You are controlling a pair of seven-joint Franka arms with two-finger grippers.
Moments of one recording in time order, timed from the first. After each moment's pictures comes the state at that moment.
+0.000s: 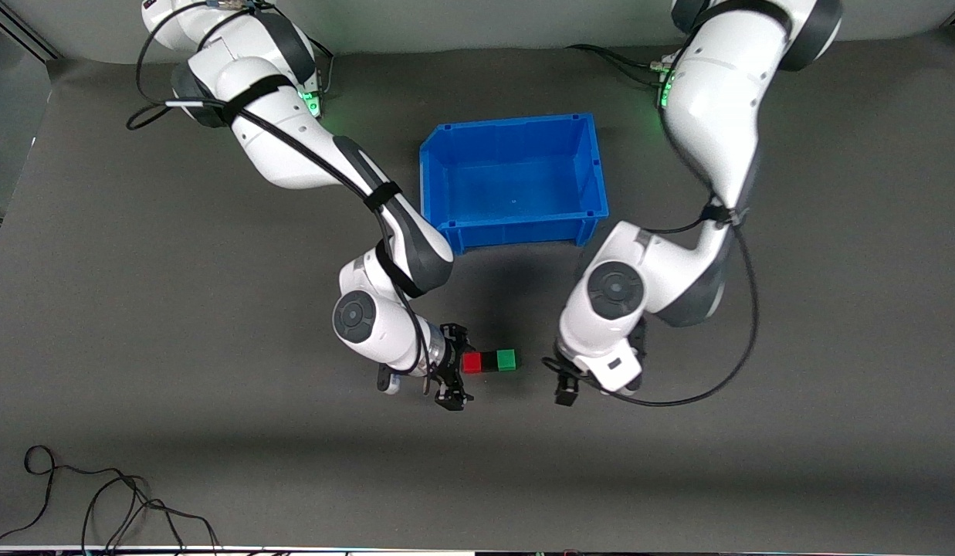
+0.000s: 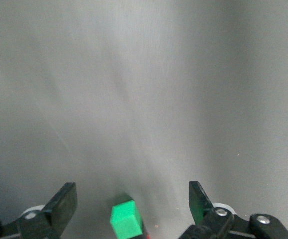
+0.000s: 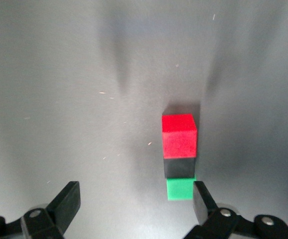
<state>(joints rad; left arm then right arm) -0.44 0.73 -0.04 -1.26 0.01 2.09 -1.74 0.52 0.98 0.01 -1.05 0.32 2.25 1.94</state>
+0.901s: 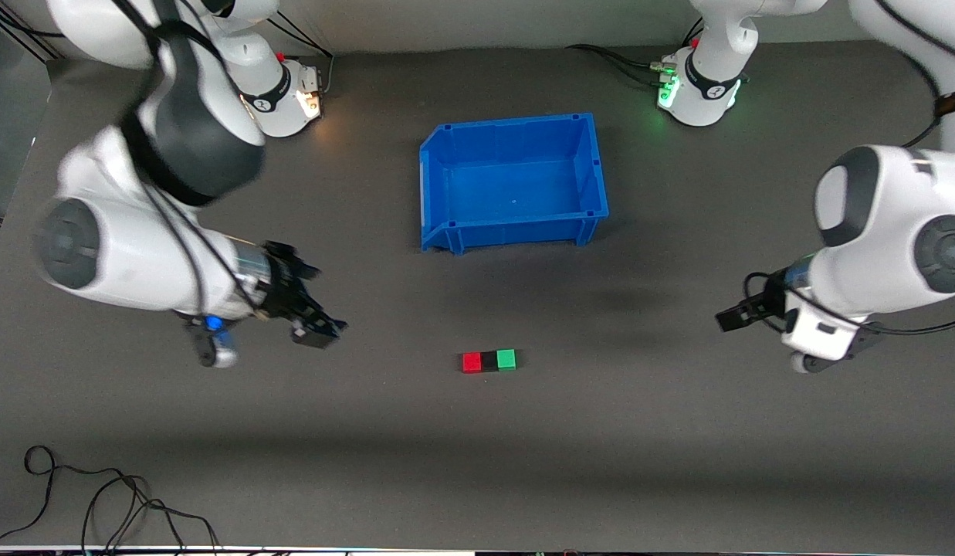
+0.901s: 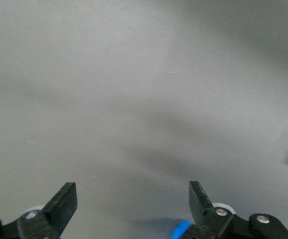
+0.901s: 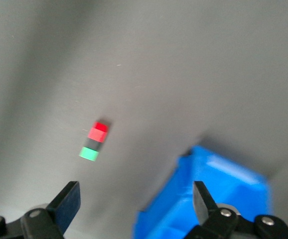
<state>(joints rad) -0.07 0.30 -0.05 -1.60 -0.03 1.77 -0.45 0.29 0.53 -0.01 -1.01 0.29 1.42 1.28</state>
